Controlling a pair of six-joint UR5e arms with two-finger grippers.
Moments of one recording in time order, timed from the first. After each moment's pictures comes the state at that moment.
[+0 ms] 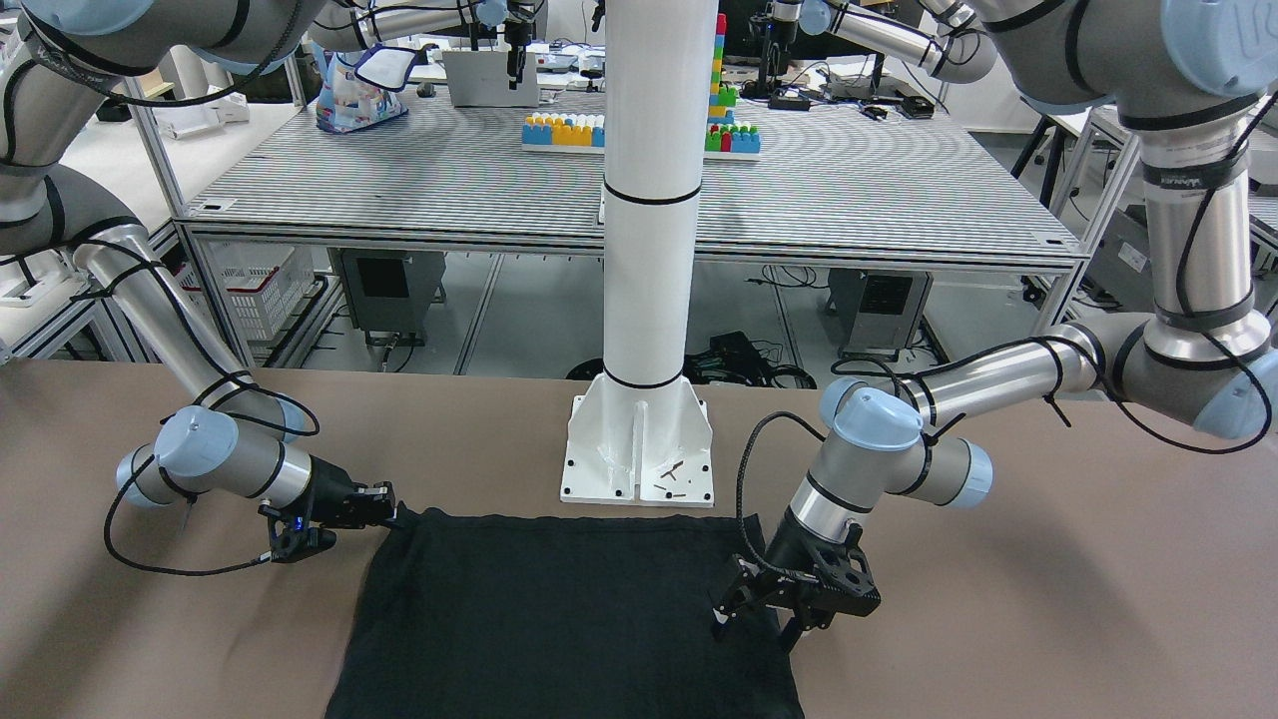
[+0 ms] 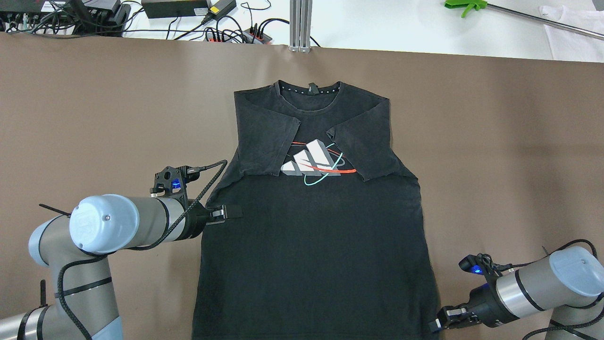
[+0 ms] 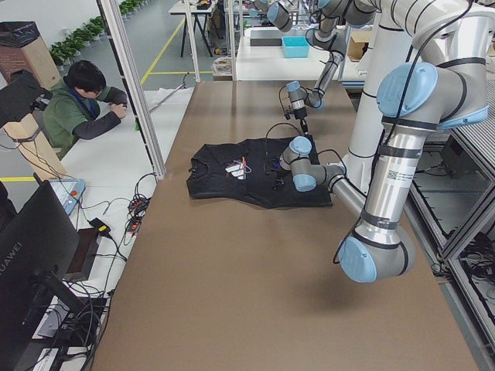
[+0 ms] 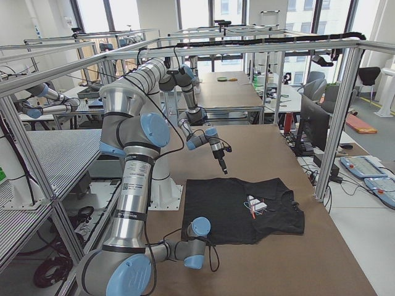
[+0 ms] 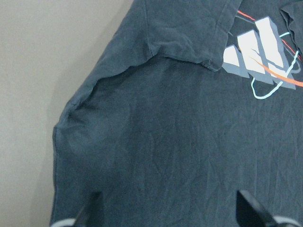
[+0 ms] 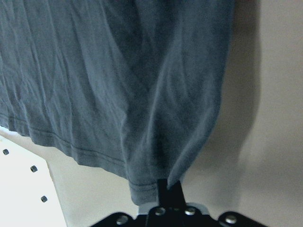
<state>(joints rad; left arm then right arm) -0.48 -1.91 -1.89 -2.10 -1.66 -1.51 0.50 -1.68 1.70 -0.30 2.33 1.45</state>
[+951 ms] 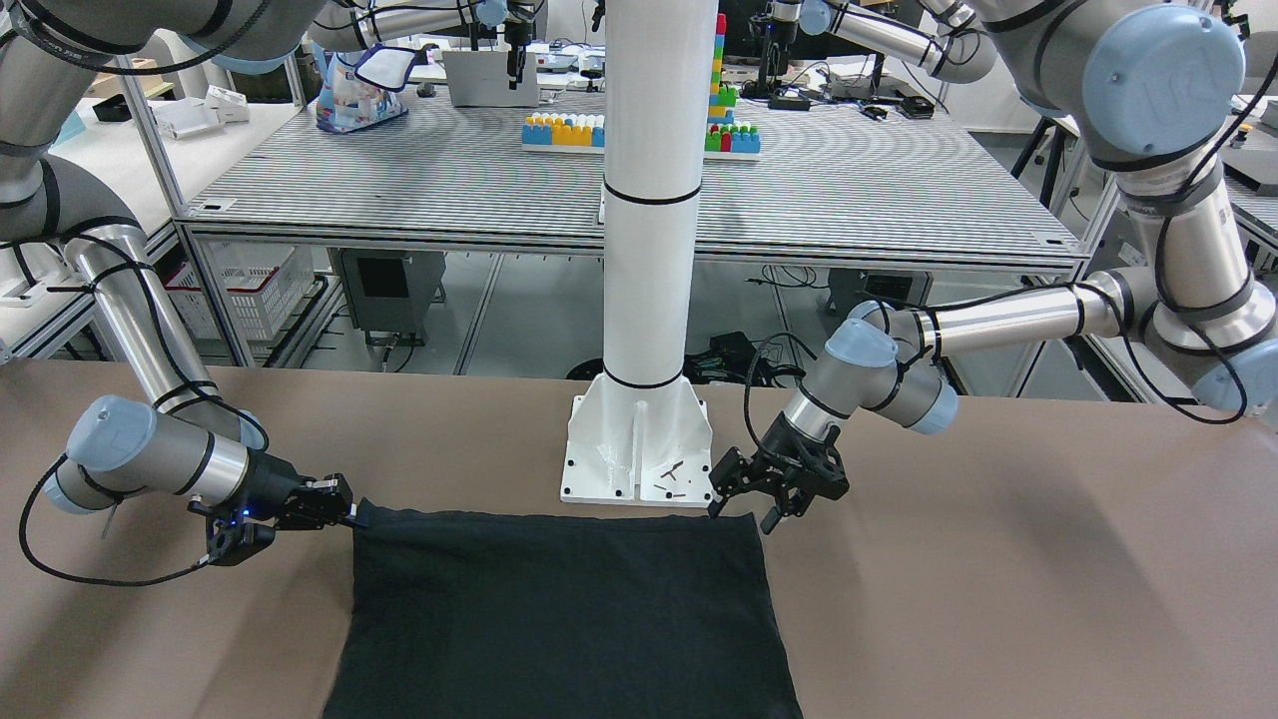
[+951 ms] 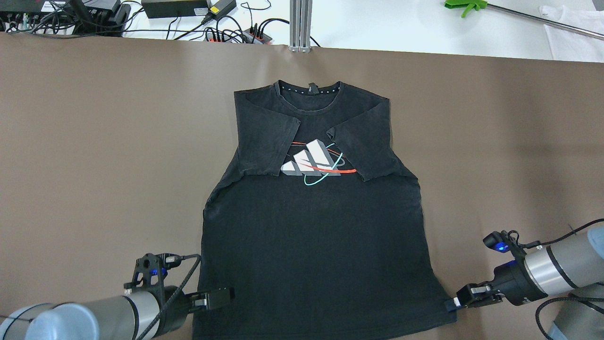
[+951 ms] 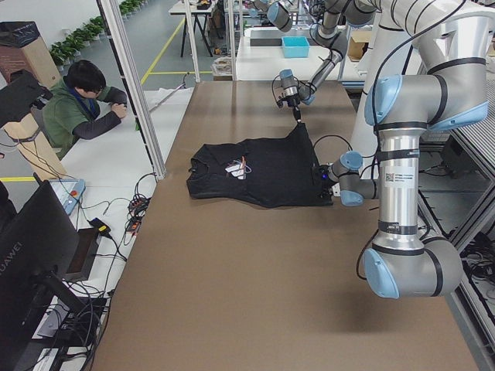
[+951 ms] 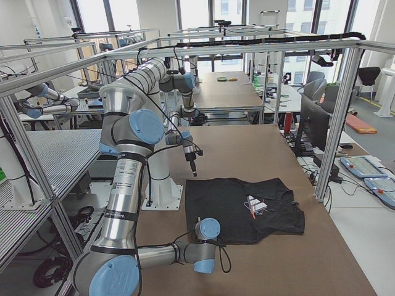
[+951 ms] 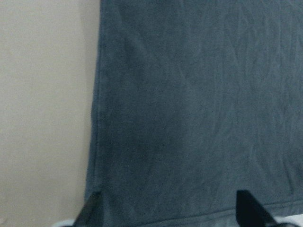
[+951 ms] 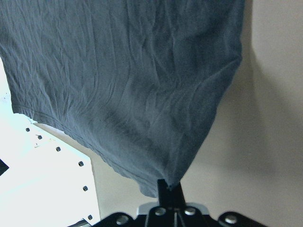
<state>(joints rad) -0.07 -1.65 -2.06 -2.26 -1.35 -1.65 0.70 -1.68 1.70 -0.20 2.50 1.46</state>
